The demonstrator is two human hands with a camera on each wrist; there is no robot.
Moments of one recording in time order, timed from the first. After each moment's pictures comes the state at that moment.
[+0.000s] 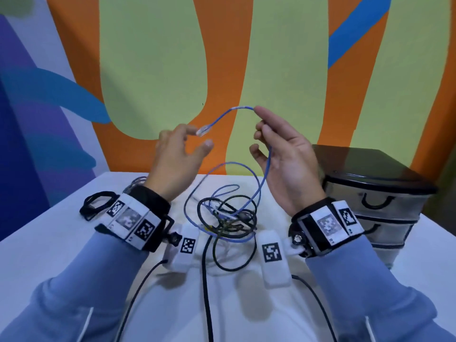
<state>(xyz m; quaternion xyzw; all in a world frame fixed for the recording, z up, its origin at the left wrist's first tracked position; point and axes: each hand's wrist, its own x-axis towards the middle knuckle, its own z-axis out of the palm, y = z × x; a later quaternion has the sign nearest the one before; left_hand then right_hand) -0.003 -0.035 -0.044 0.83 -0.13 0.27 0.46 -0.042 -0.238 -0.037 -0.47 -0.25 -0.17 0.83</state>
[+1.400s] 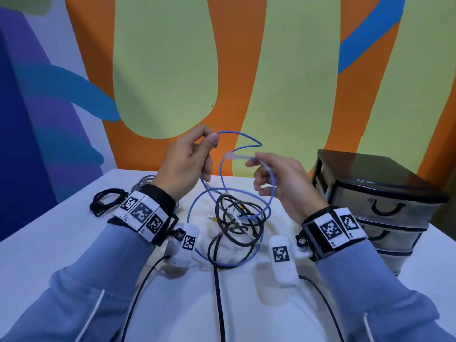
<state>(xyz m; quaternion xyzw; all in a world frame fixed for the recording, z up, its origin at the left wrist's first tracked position) 0.002 -0.030 -0.050 0.75 -0.26 0.23 0.57 -0.034 -0.247 -0.058 -0.71 -0.12 -0.10 0.69</state>
